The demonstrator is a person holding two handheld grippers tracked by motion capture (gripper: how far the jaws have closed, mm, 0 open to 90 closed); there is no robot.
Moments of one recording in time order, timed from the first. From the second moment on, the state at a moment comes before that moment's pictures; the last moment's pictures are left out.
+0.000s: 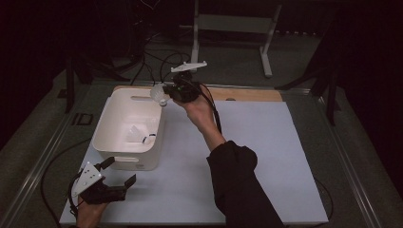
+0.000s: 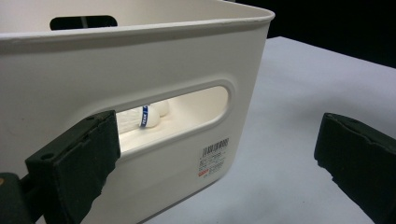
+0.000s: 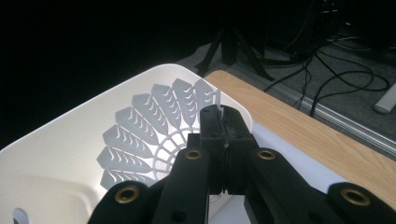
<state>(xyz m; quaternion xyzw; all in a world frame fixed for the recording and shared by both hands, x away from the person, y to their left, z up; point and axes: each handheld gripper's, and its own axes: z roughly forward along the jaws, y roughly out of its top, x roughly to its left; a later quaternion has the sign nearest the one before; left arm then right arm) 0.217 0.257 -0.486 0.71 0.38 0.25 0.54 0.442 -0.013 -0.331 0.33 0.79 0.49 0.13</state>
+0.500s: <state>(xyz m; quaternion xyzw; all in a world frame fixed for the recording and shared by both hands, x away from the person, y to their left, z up) 0.217 0.257 -0.486 0.71 0.38 0.25 0.54 0.440 -0.002 -0.330 0.32 0.80 0.49 0.12</state>
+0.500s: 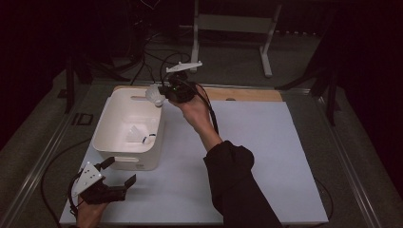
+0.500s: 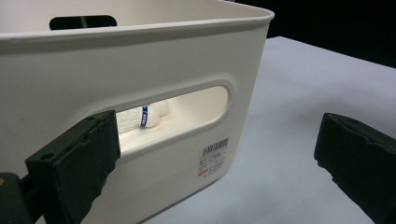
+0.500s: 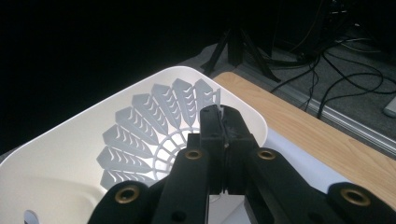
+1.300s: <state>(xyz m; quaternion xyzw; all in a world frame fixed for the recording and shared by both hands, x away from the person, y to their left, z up) 0.216 0.257 -0.485 0.71 0.38 0.25 0.54 0.433 0.017 -0.331 0.29 0.81 0.50 0.10</state>
